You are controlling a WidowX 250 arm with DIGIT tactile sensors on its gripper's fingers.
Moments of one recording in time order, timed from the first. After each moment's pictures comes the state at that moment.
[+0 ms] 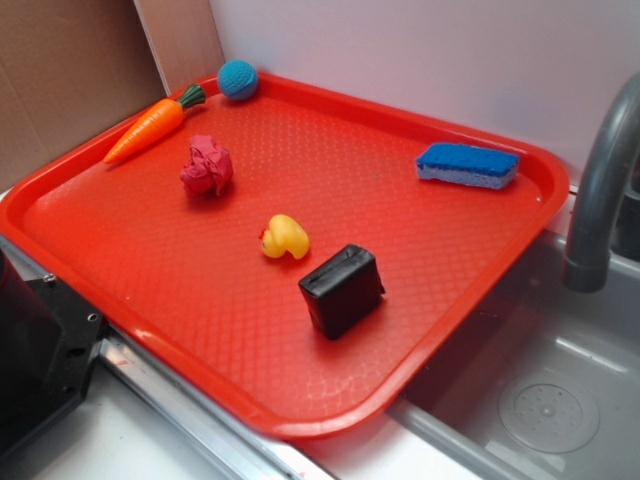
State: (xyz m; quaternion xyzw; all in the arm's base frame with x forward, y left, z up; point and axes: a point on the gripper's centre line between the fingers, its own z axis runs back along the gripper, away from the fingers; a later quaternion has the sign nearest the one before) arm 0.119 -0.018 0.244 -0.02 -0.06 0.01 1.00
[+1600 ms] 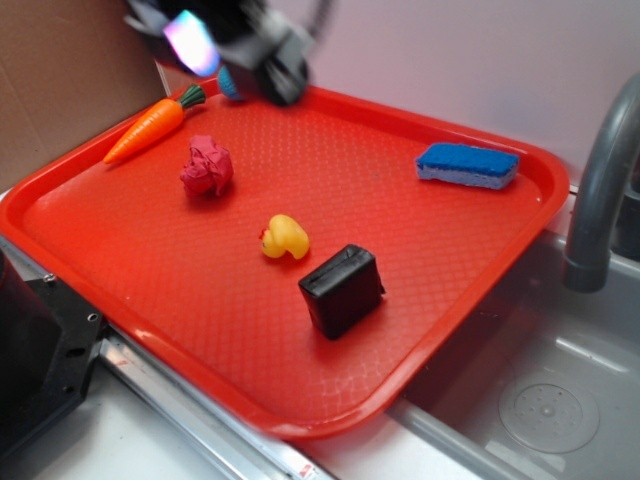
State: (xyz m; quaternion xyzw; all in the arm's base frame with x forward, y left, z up) arm 0.186 -0.125 0.129 0.00 -0.07 -0.04 1.00
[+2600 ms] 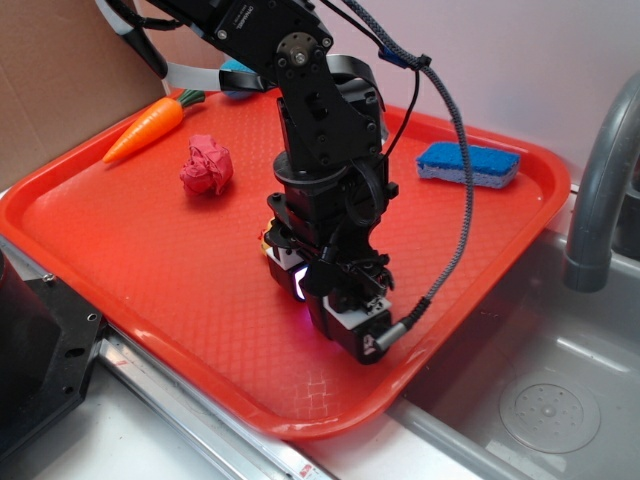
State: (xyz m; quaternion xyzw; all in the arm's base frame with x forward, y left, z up) arm 0.176 -0.154 0.022 -0.03 0.03 -0.09 1.00
